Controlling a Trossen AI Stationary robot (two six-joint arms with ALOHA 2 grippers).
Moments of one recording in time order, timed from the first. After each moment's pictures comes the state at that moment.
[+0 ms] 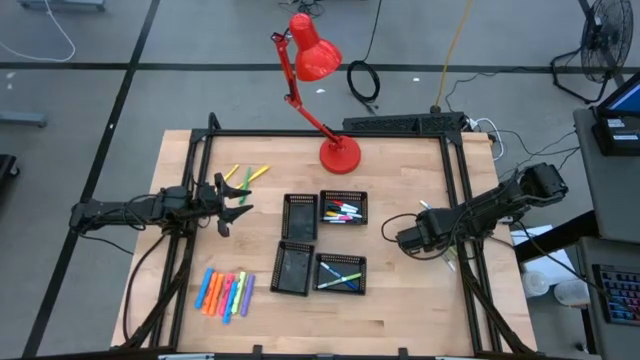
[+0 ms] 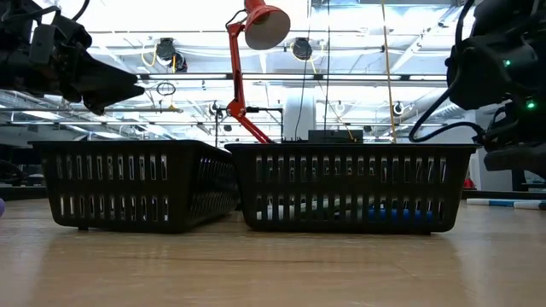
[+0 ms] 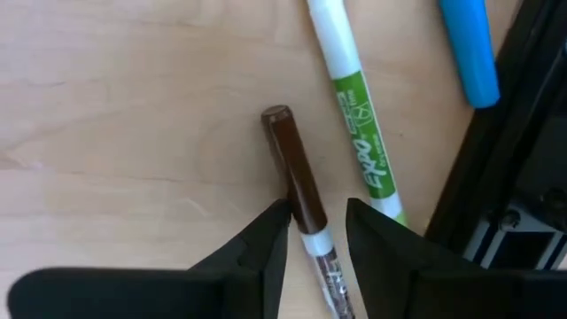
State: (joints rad) left arm 0.03 0.08 0.02 0.05 -0.16 -0.05; right arm 0.26 1.41 0.54 -1.00 -0.05 1.61
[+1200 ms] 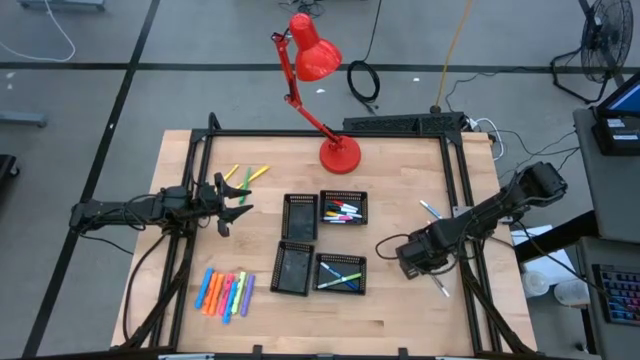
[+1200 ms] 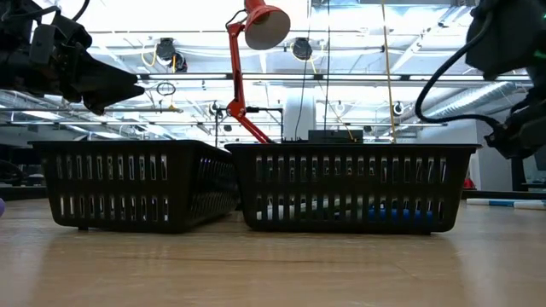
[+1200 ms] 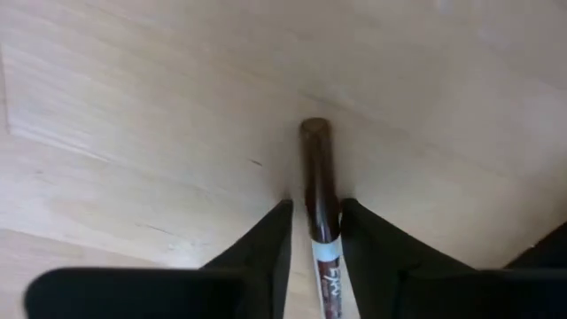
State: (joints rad) left arm 0.03 0.08 0.02 0.06 -0.16 -0.05; right arm 0.41 1.41 0.54 -0.80 -0.22 1.56
